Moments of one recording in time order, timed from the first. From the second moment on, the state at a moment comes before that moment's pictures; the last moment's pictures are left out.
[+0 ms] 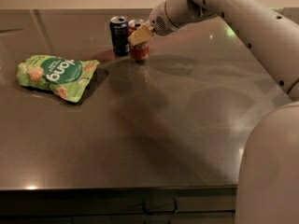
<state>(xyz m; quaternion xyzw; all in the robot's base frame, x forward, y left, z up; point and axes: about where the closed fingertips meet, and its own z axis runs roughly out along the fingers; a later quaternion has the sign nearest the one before) 0.740 0.016 0.915 -0.43 0.78 0.21 0.39</state>
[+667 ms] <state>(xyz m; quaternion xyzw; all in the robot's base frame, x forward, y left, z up) 0.746 0.018 0.903 -0.43 0.79 0.21 0.38</state>
